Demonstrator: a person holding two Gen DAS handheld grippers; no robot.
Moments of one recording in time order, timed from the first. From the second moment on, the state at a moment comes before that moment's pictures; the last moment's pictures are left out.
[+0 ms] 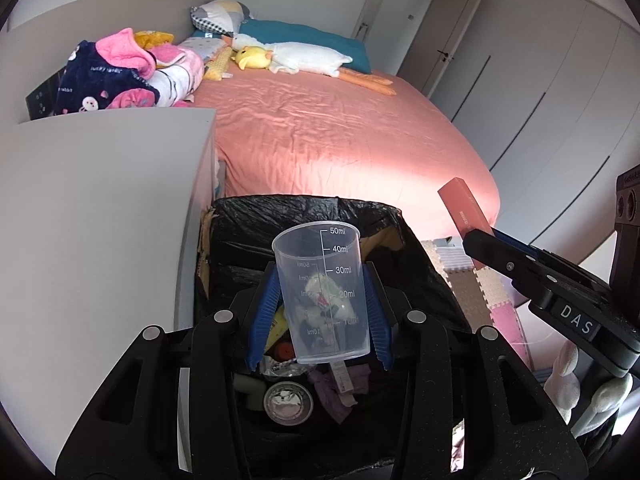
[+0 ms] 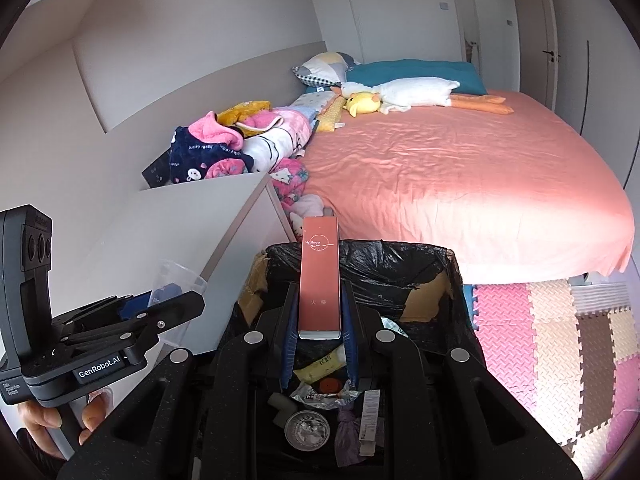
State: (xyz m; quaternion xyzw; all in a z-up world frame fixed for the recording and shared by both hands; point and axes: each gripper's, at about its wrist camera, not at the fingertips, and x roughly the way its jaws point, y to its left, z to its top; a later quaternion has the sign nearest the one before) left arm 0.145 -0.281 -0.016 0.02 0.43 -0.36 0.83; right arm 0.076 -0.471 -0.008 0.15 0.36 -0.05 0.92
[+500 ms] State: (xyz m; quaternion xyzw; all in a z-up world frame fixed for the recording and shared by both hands) left arm 0.152 -0.276 -0.024 0.02 0.43 -0.32 0.84; right arm 0.068 -0.479 -0.017 0.15 0.35 -0.06 0.92
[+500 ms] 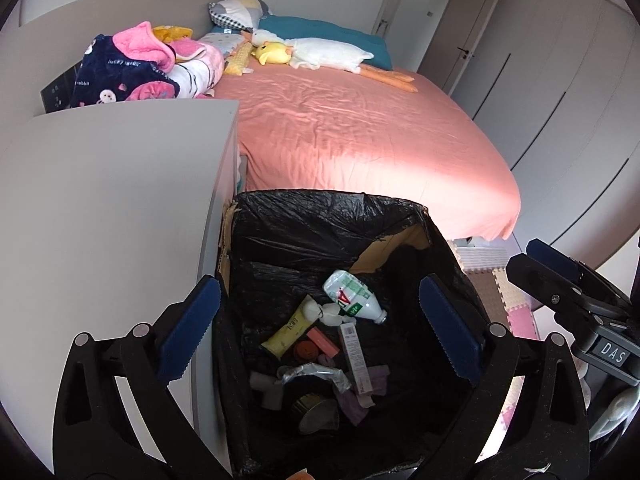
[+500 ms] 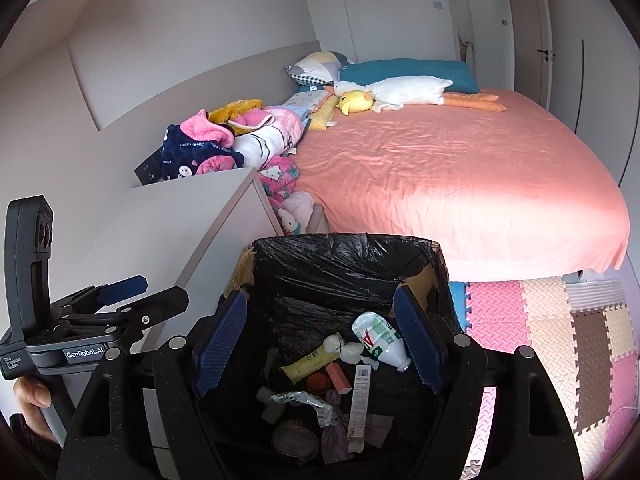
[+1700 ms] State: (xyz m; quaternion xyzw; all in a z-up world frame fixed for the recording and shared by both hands) left arm 0.142 -0.273 -0.009 0.04 0.40 -0.31 0.86; right arm 0.066 -0.467 -0.015 0.14 0.35 -0.06 0.92
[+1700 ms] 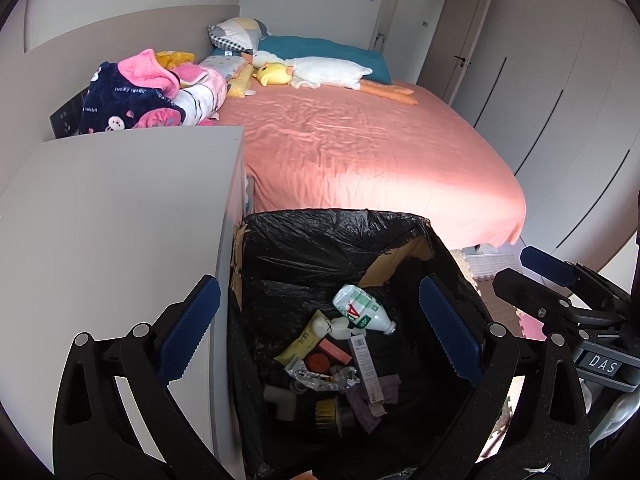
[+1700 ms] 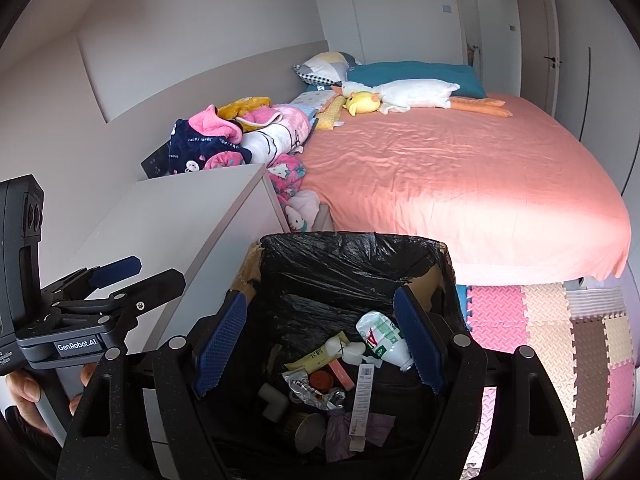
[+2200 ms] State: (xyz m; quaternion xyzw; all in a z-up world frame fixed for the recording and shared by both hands) left arm 0.139 -0.276 -0.007 0.06 0.39 -0.31 0.86; right arm 0.066 -0.466 -0.015 0.13 0.36 -0.05 0.92
